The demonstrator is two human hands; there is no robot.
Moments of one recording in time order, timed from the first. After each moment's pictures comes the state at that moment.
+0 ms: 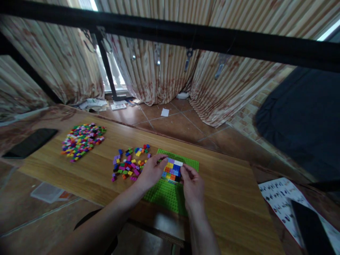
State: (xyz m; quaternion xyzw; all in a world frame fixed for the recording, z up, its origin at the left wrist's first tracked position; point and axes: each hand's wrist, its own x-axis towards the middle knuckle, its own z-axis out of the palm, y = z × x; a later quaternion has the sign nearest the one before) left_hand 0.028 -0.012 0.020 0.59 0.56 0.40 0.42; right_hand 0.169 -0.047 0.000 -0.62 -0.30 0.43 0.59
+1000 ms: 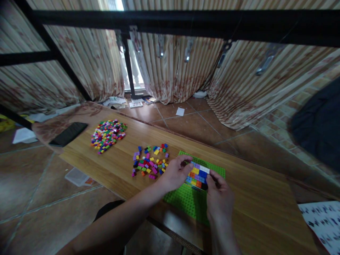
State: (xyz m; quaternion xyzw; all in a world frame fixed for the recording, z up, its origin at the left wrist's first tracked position) left_hand 0.037 -0.013 0.011 0.60 0.51 0.40 0.47; right_hand 0.181 -0.048 -0.012 -0.68 -0.32 0.33 0.57
